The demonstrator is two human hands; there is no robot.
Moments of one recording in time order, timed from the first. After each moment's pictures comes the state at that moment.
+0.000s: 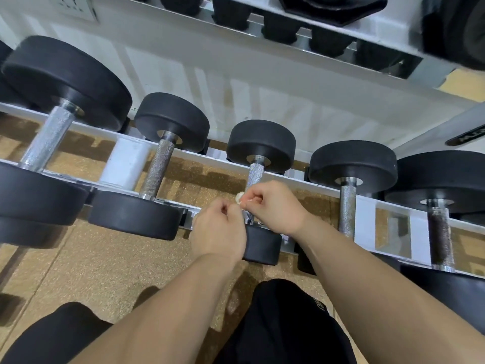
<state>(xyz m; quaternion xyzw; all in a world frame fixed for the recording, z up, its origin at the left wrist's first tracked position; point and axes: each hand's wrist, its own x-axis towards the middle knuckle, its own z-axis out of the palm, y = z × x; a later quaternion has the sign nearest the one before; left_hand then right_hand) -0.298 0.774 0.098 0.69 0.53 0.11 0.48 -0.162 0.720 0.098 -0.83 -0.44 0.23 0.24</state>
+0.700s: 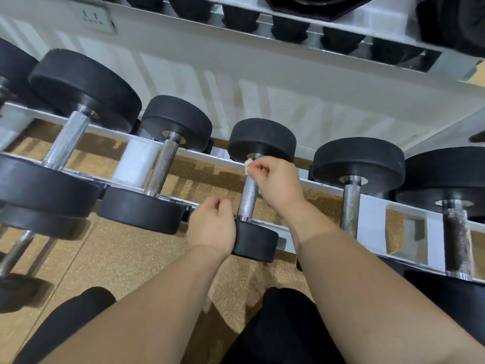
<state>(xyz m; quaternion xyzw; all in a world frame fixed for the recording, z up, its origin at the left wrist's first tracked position) -0.296 0.774 0.103 0.67 0.55 0.12 0.49 -0.139 0.737 0.097 -0.84 -0.36 0.15 0.38</state>
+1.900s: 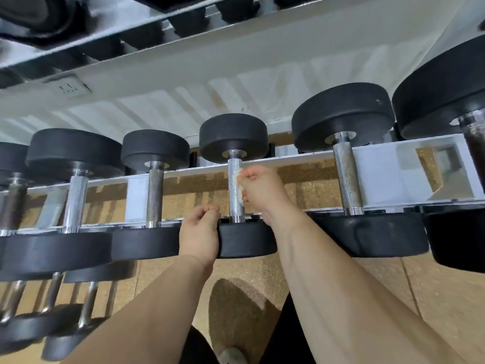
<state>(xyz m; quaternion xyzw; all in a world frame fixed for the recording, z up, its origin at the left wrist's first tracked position) -0.299 0.785 0.093 0.62 0.53 0.12 0.56 -0.164 0.725 0.070 -0.71 -0.06 0.34 0.61</state>
